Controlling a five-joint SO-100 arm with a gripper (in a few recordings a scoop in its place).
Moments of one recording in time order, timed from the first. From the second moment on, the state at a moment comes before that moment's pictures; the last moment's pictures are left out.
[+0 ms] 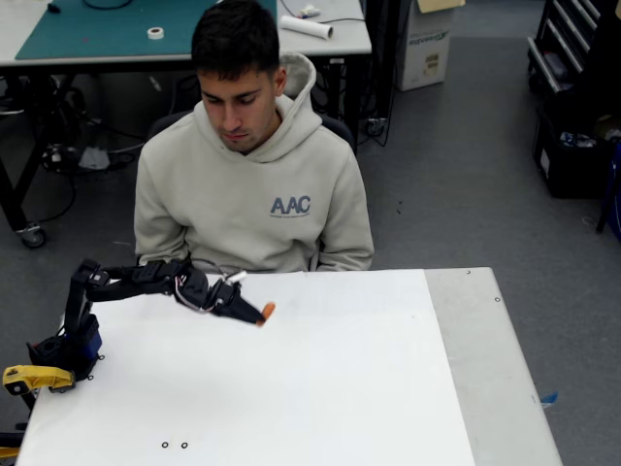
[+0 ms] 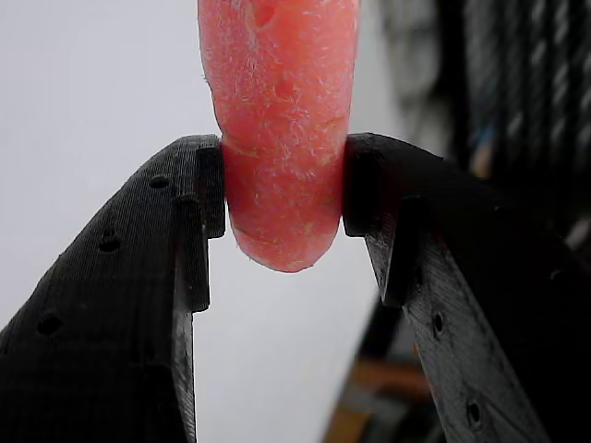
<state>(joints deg) 49.1 76.5 47.6 49.0 -71.1</state>
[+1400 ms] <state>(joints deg) 6.7 42.0 -13.9 49.0 -85.7</state>
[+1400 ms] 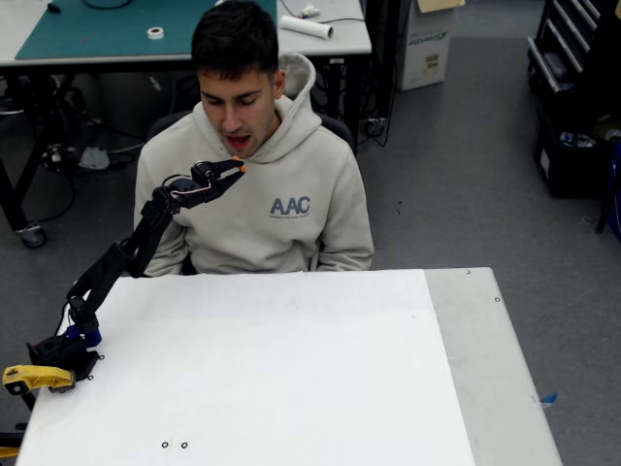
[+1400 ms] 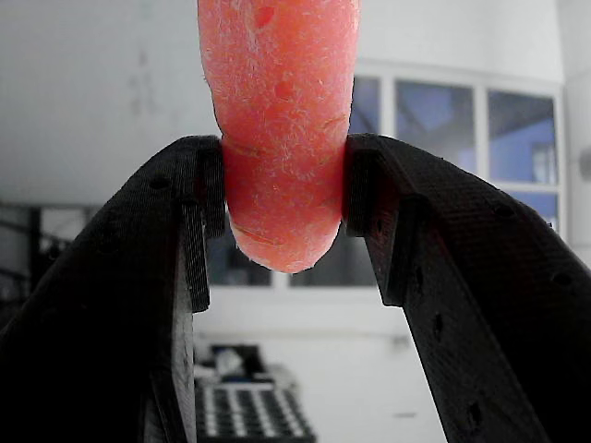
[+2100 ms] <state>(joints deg) 7.0 42.8 -13.9 49.0 -75.8</state>
